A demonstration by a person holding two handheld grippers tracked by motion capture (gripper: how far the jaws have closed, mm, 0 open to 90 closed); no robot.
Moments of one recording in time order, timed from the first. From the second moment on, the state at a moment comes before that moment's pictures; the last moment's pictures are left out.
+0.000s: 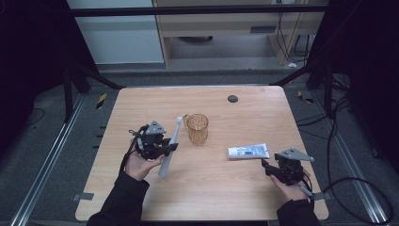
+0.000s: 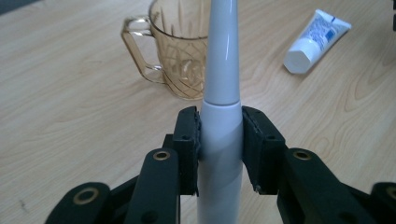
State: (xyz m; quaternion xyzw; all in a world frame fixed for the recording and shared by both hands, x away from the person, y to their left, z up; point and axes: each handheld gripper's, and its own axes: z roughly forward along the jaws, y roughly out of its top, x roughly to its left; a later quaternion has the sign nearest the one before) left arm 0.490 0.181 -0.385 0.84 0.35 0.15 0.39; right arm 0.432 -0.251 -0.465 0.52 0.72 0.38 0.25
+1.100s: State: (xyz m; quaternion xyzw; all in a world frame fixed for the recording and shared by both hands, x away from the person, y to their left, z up) left arm 0.524 0.187 -0.331 0.71 0.41 0.27 0.51; right arm 0.433 -0.254 -0.466 0.53 0.71 0.39 0.27
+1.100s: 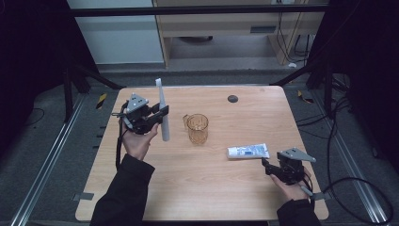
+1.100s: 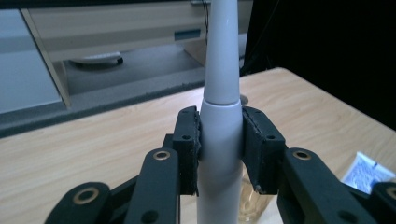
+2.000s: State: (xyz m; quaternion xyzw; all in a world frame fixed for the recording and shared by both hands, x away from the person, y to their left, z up) left arm 0.550 0.133 -0.320 0.66 0.40 0.31 0.56; right arm 0.434 -0.254 -0.469 0.53 0.70 0.39 0.27
